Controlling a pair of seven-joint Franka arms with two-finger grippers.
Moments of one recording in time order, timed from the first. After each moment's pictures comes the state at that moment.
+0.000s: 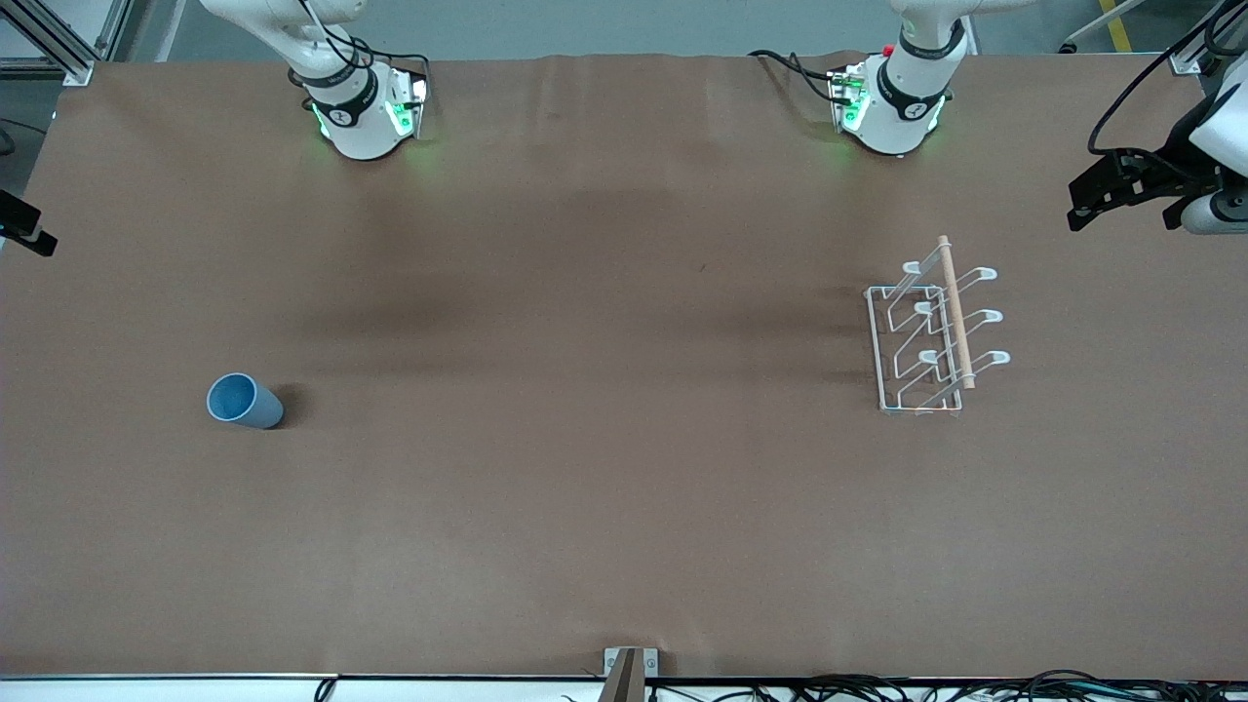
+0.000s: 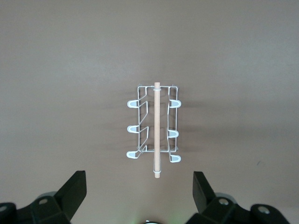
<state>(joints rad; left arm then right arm) 0.08 -0.07 -0.16 -1.57 0.03 1.50 -0.04 -0.05 -0.02 -0.14 -1.57 0.01 1.55 -0.14</state>
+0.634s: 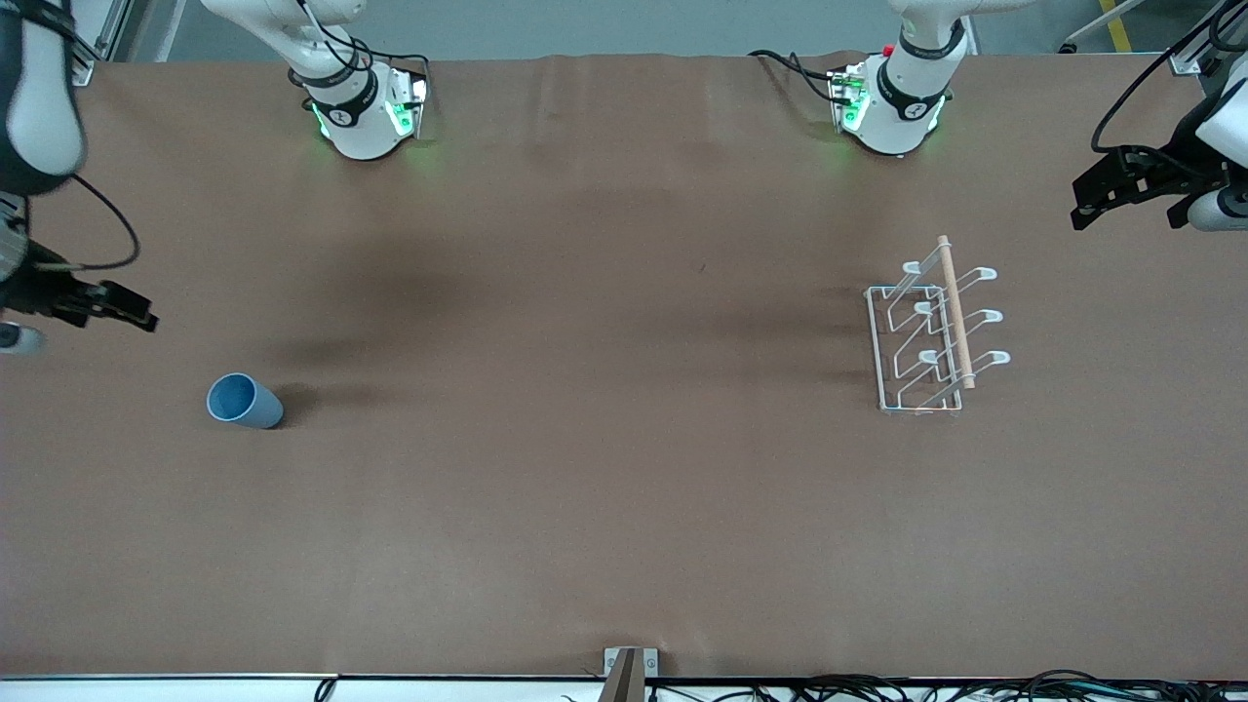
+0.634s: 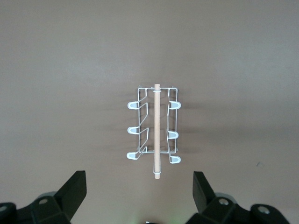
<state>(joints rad) 0.08 -0.07 -0.16 -1.57 0.03 1.50 -0.04 -0.08 0.02 -0.15 -2.04 0.01 2.10 -0.16</state>
